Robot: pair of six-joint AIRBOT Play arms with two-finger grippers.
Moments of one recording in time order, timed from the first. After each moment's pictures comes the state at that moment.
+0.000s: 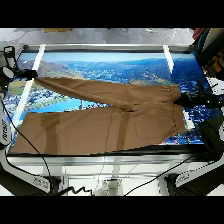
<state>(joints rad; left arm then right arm) 0.31 -1.78 1.76 1.42 -0.69 -1.30 -0.54 -1.83 1.46 -0.80 1.20 1.02</state>
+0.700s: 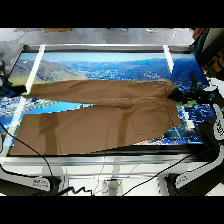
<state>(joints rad) 0.40 -1.66 1.56 1.68 -0.98 -1.47 -0.44 -1.83 1.46 -0.78 1.07 1.04</state>
